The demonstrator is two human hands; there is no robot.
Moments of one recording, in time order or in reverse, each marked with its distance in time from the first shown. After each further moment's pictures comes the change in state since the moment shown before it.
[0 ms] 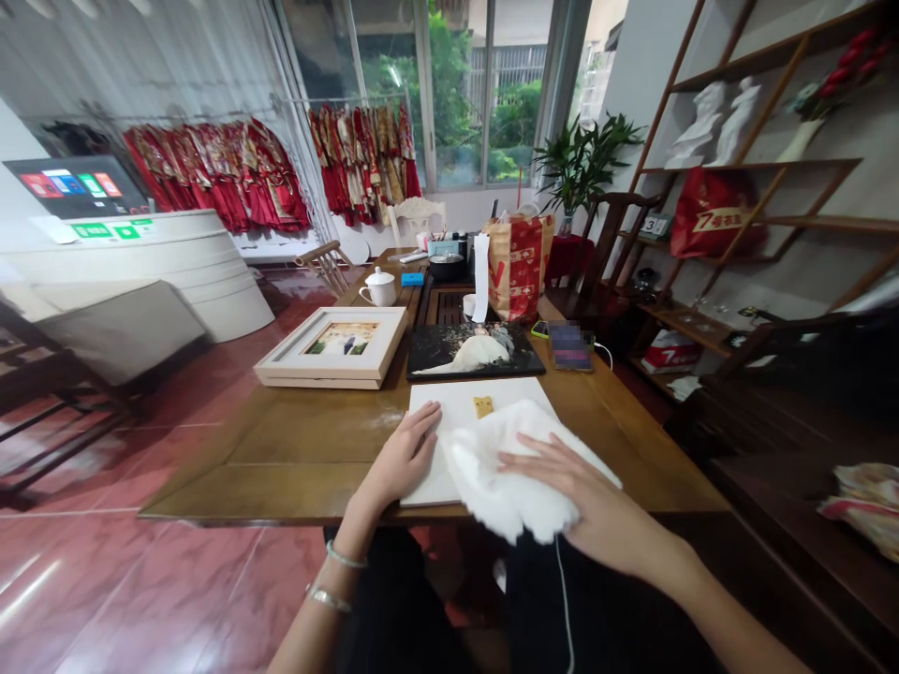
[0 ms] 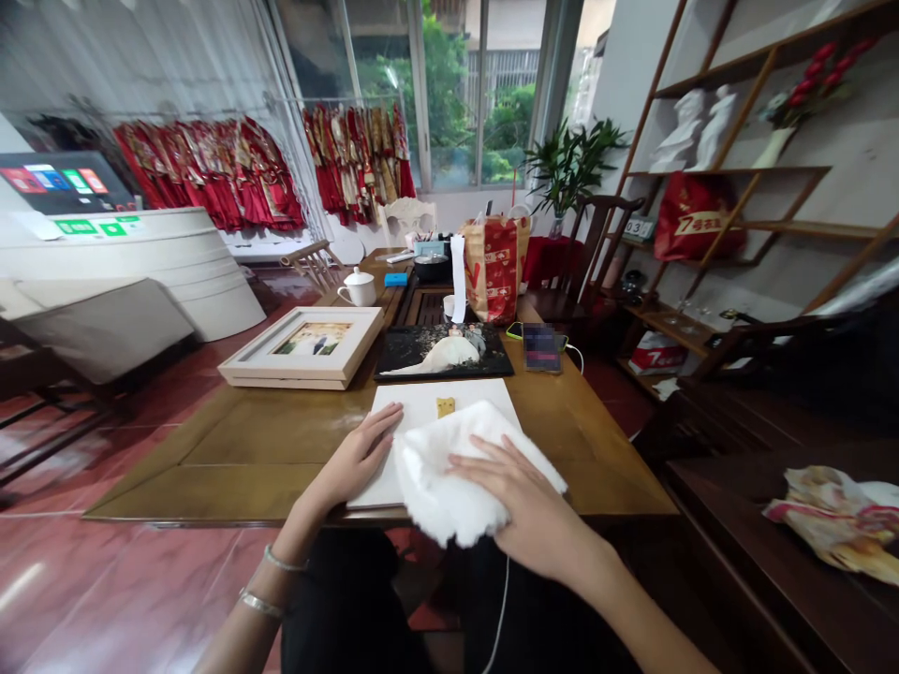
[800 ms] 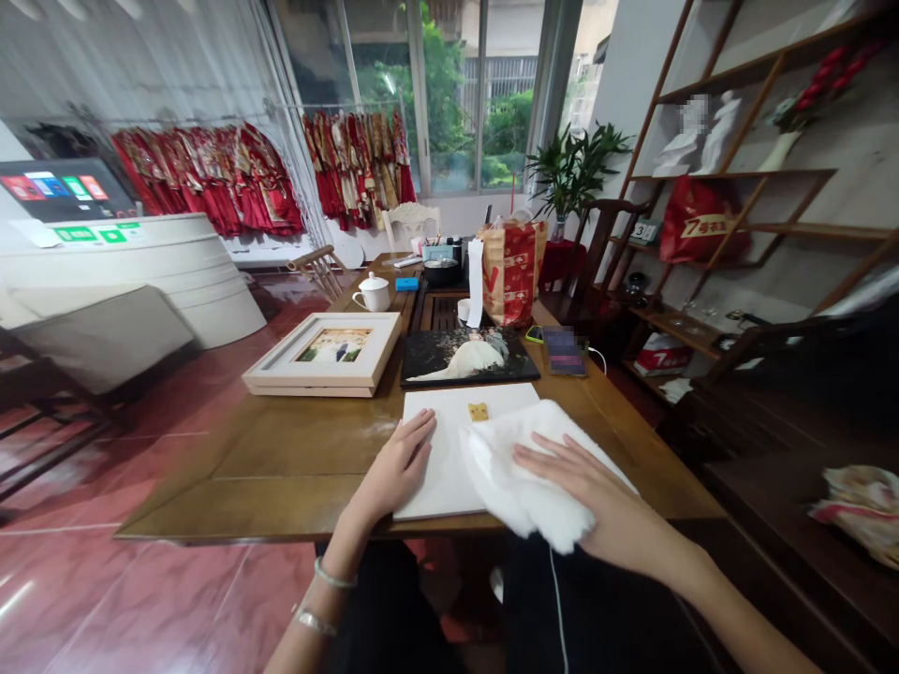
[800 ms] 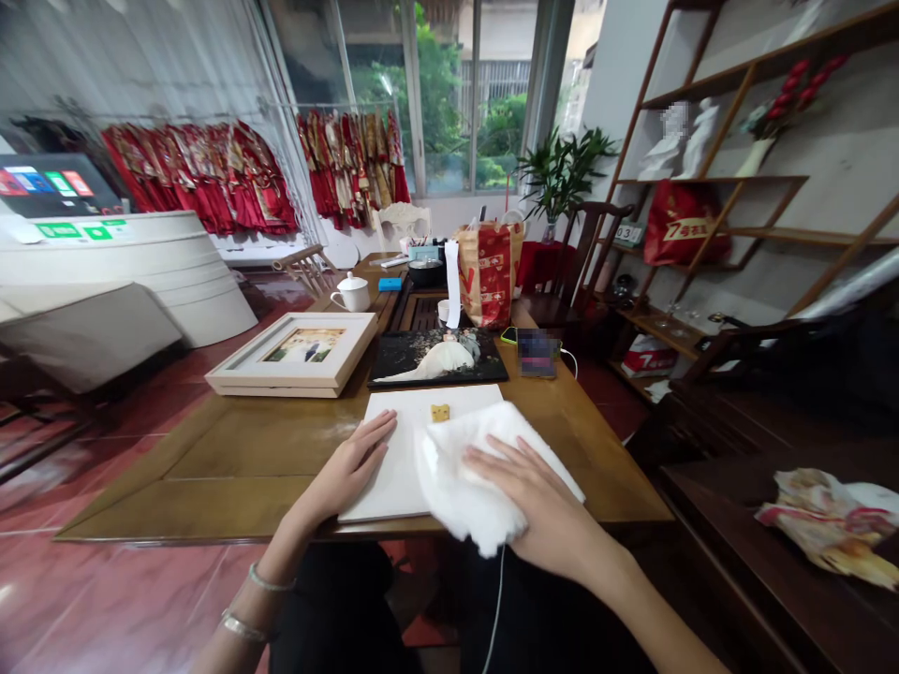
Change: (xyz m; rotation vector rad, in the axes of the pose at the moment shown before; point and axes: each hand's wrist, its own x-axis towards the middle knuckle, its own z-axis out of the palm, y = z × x) left_hand 0.001 -0.001 -0.001 0.037 -0.018 -0.007; right_hand -0.009 0.019 -0.003 -0.115 0.031 0.045
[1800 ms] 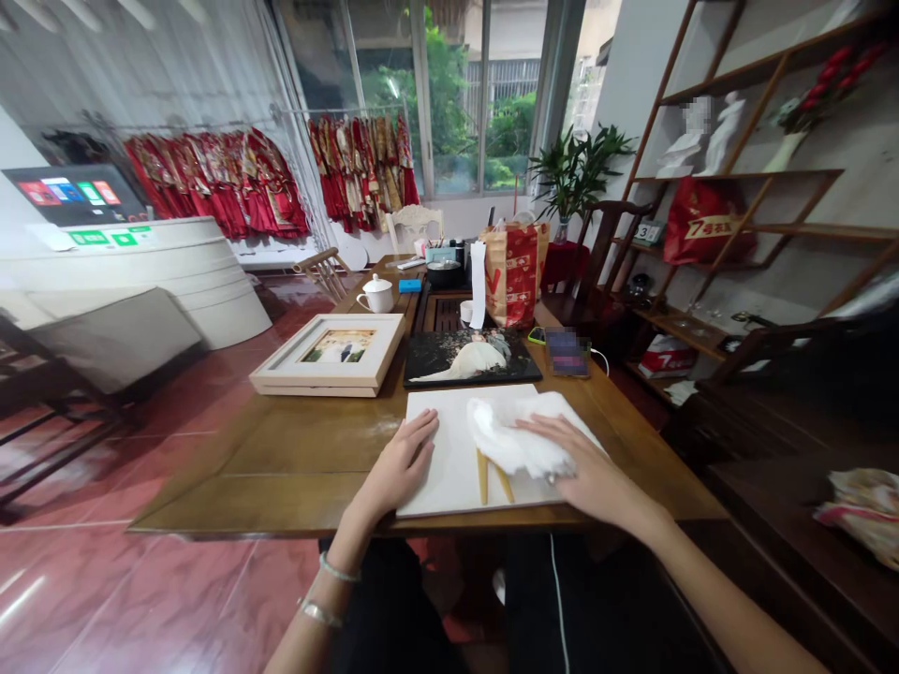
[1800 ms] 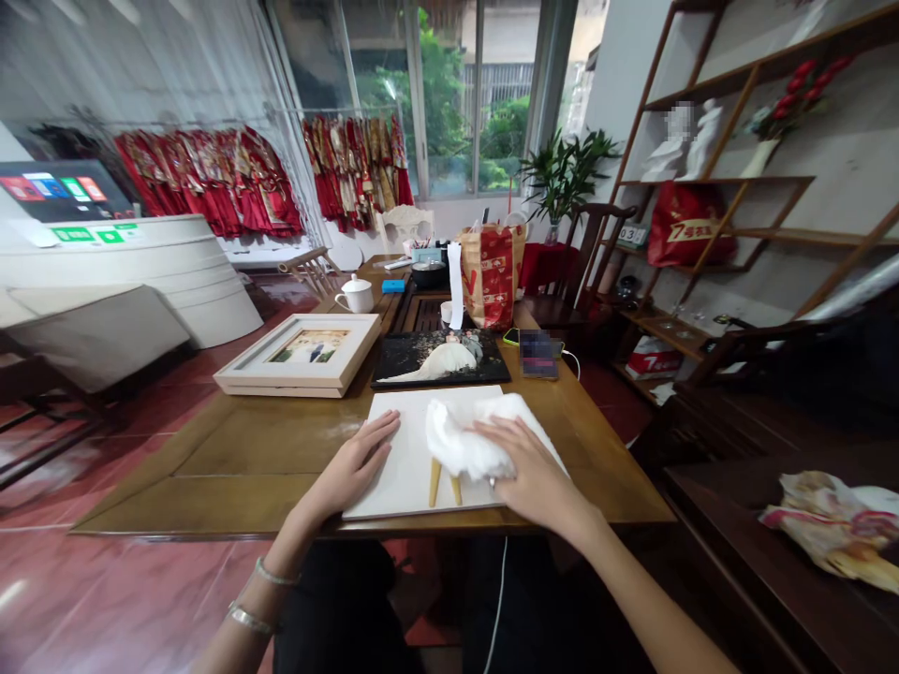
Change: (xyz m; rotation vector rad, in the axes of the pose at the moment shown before) left_hand 0.000 -0.001 0.001 -0.010 0.024 0.028; right_hand 0.029 0.015 0.004 0.129 0.173 0.135
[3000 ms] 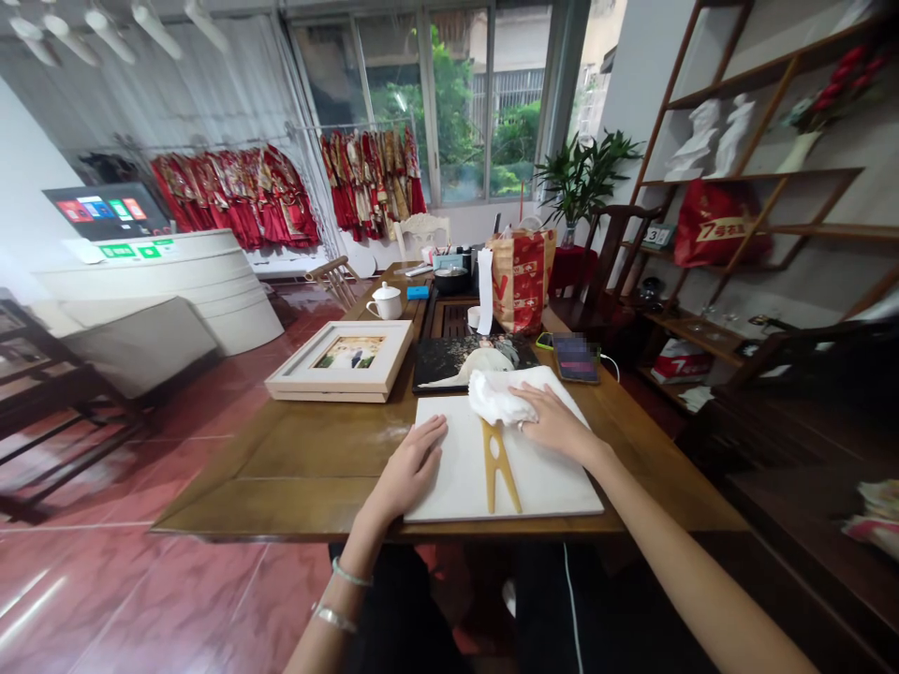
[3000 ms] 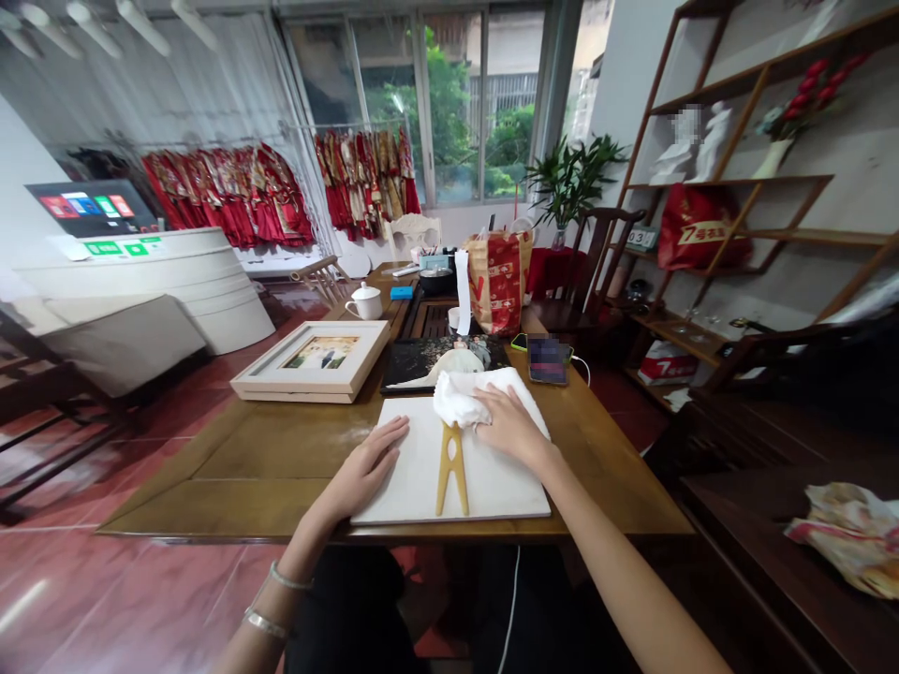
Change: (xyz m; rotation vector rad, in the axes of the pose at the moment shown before) left_hand -0.001 -0.003 0.001 -0.020 0.002 -0.012; right_hand 0.080 0.004 0.005 -0.125 -0.057 0.098
